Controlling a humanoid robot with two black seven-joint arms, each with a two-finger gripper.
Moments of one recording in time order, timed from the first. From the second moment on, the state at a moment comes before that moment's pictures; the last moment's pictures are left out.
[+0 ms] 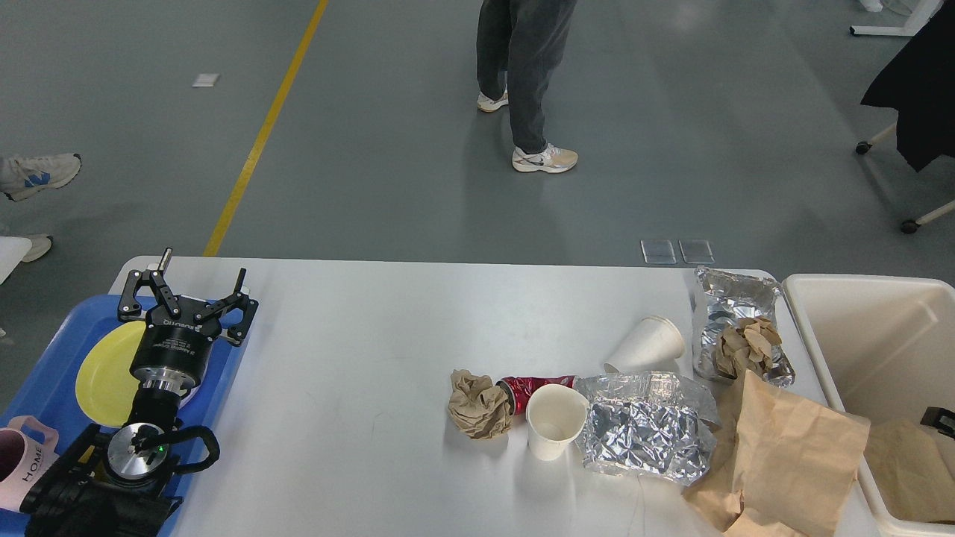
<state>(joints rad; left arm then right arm) -0.36 0.14 -1.44 -0.62 0.07 -0.66 -0.15 0.92 -0.66 -1.00 0.59 -0.22 0.02 -0.14</state>
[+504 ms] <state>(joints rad) -0.36 0.14 -1.44 -0.62 0.07 -0.66 -0.15 1.99 -0.49 -1.49 1.24 -0.26 0.65 -0.22</state>
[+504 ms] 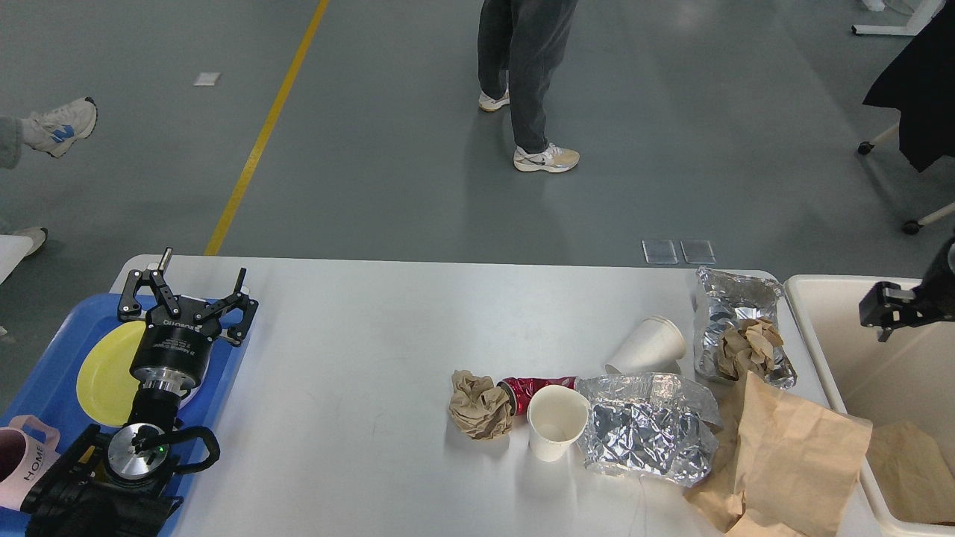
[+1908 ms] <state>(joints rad) -0.36 0.14 -1.44 -0.62 0.07 -0.66 -0.15 1.91 -0.31 -1.40 1.58 -0.18 0.27 -0.09</state>
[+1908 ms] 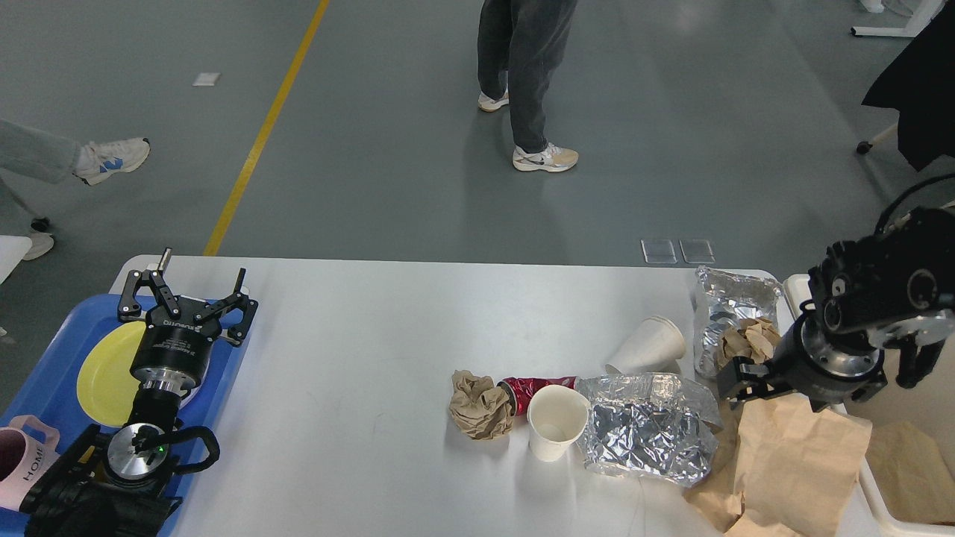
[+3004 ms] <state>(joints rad) -0.36 0.14 -1.44 -0.62 0.07 -0.66 -0.15 1.34 -0.26 -1.31 1.17 -0.12 0.06 -0.09</state>
